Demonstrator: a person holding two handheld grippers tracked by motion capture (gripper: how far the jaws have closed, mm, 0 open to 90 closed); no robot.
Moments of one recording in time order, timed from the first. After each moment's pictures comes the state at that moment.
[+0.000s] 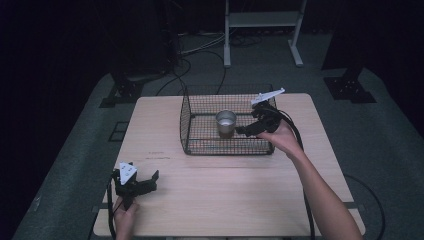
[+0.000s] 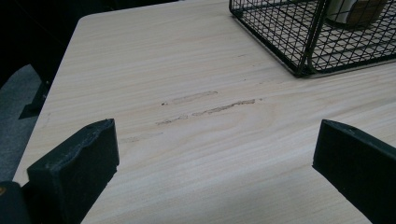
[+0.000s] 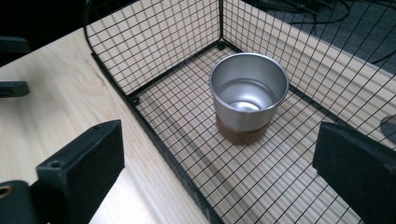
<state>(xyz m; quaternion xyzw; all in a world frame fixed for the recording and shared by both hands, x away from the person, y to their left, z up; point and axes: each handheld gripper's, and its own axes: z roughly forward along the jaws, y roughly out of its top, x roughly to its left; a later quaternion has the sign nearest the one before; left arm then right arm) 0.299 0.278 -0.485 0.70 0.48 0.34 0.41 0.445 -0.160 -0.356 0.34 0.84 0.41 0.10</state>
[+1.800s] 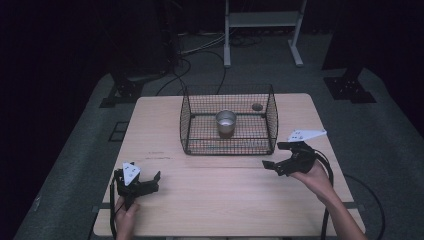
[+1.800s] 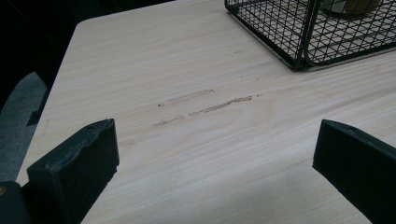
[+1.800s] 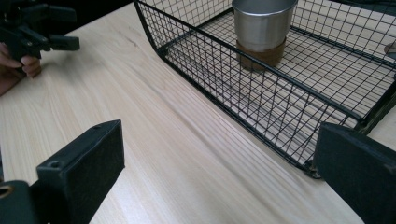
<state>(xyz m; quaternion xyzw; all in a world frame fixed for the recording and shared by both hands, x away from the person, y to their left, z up) 0.299 0.272 -0.486 0.71 0.47 0.35 0.39 0.341 -0.236 -0.400 0.35 0.81 0.46 0.09</state>
